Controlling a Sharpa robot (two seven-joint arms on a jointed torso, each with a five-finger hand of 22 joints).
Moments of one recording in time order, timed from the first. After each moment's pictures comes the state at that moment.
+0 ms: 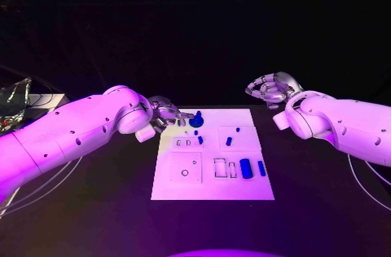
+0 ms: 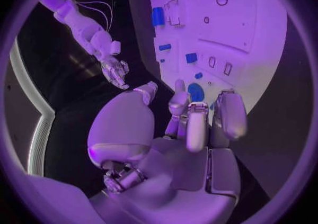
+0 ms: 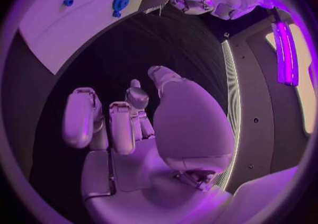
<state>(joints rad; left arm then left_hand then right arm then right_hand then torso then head) 1.23 -0.61 0.14 1.23 -0.77 0.15 -0.46 1.07 -0.10 0.31 0.29 0.05 0.79 0.11 0.66 0.63 1.25 0.03 1.26 1.02 1.47 -0.04 1.54 1.31 0.09 1.37 0.06 1.40 1.19 1.33 -0.77 -0.13 1.23 -0.55 -0.47 0.14 1.31 -0.21 0.28 0.29 0.48 0.83 0.13 0.40 0.60 1.20 0.04 1.03 1.09 1.47 -0.03 1.44 1.29 0.07 1.45 0.07 1.15 1.31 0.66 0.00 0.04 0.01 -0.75</state>
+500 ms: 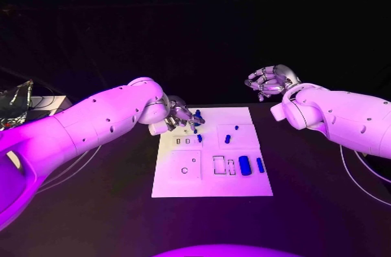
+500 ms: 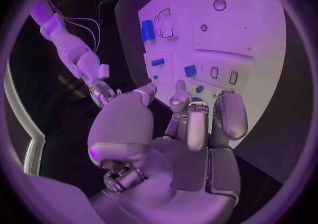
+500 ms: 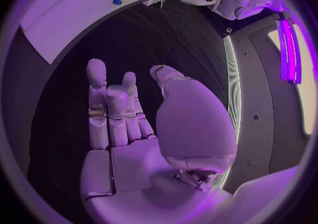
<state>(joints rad) 1.29 -0.43 0.06 1.04 -0.83 0.31 -0.51 1.04 -0.09 0.32 0.29 0.05 0.77 0.12 0.61 0.61 1.22 0.05 1.24 0.99 1.47 -0.02 1.54 1.31 0.09 1.36 0.08 1.40 1.18 1.33 -0.68 -0.13 1.09 -0.51 -0.45 0.15 1.28 -0.25 0.30 0.29 0.47 0.74 0.16 0.33 0.63 1.02 0.08 0.67 0.75 1.33 0.00 1.09 0.85 0.17 1.23 0.10 0.46 1.10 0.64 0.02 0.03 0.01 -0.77</state>
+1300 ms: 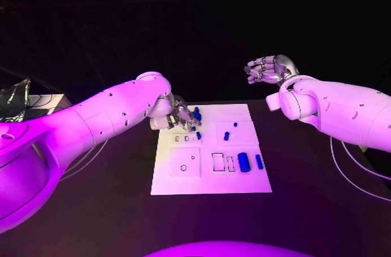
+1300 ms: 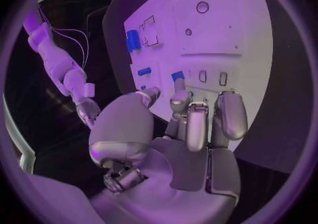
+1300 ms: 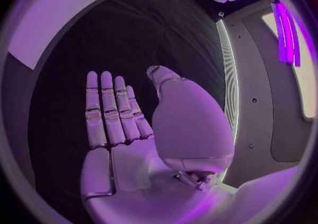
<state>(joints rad) 1.30 -0.32 0.04 0.88 -0.90 0.46 -0.55 1.02 -0.08 0.46 0.29 0.05 0.82 0.10 0.66 0.69 1.22 0.03 1.24 1.00 1.47 -0.03 1.55 1.31 0.09 1.37 0.07 1.41 1.20 1.34 -0.62 -0.13 0.99 -0.32 -0.42 0.27 1.33 -0.22 0.26 0.27 0.47 0.78 0.20 0.18 0.45 0.96 0.17 0.26 0.12 0.97 0.13 0.27 0.37 0.17 0.93 0.25 0.07 0.43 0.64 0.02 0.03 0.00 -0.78</state>
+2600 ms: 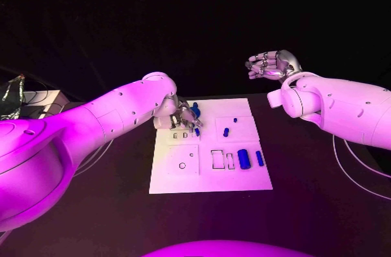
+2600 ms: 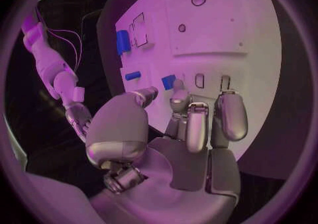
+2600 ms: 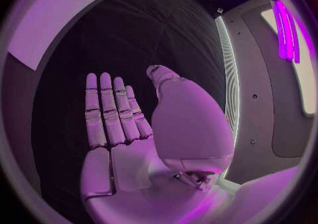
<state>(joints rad) 1.30 -0.27 0.02 0.80 -0.91 0.49 -0.56 0.97 -0.14 0.52 0.29 0.05 0.82 0.09 0.69 0.76 1.21 0.02 1.23 0.98 1.47 -0.04 1.54 1.31 0.09 1.37 0.06 1.41 1.20 1.36 -0.62 -0.13 1.02 -0.31 -0.43 0.29 1.34 -0.21 0.25 0.27 0.47 0.79 0.20 0.16 0.43 0.97 0.18 0.24 0.07 0.97 0.14 0.22 0.33 0.17 0.91 0.26 0.07 0.35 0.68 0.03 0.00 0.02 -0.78</state>
